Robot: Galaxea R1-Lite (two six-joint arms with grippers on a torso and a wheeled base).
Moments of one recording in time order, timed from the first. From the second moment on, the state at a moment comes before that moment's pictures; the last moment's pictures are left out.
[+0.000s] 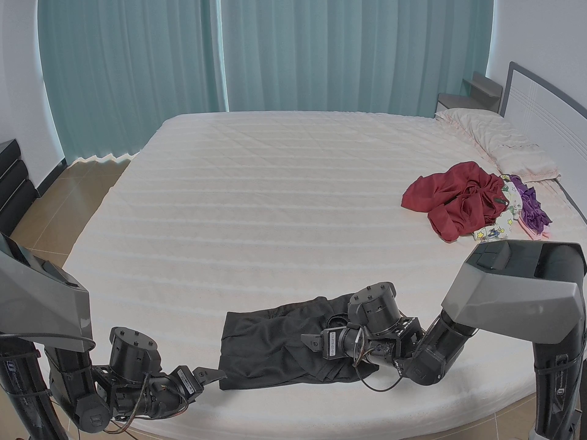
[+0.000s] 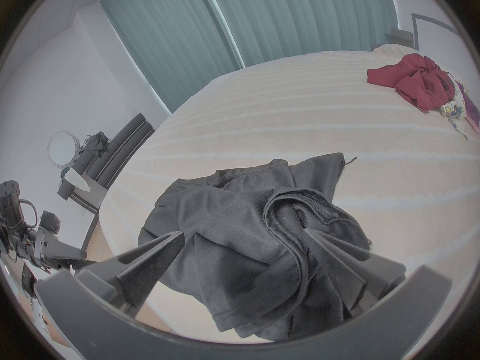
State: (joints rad) left arm -0.43 2.09 -0.02 -1.25 -0.14 -1.07; right arm 0.70 2.35 -0.84 -0.86 -0.09 0.45
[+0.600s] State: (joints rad) left arm -0.43 2.09 -0.02 -1.25 -0.14 -1.07; right arm 0.61 2.44 -1.01 -0.73 -0.09 0.46
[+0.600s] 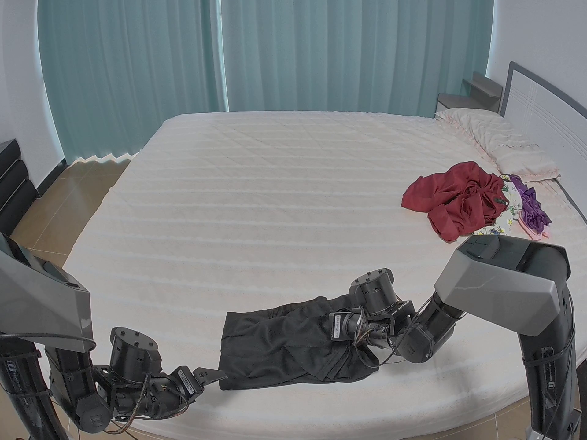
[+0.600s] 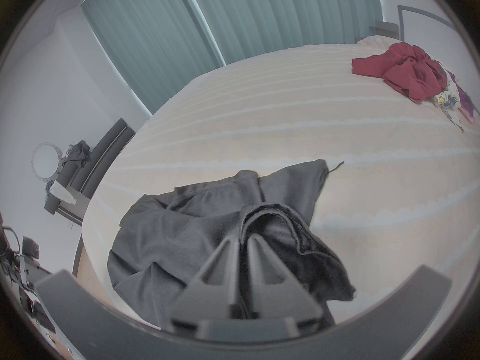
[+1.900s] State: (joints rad) left arm -0.44 2.10 -0.02 -1.25 -0.14 -1.06; right arm 0.44 2.51 -1.14 -0.81 0.02 0.58
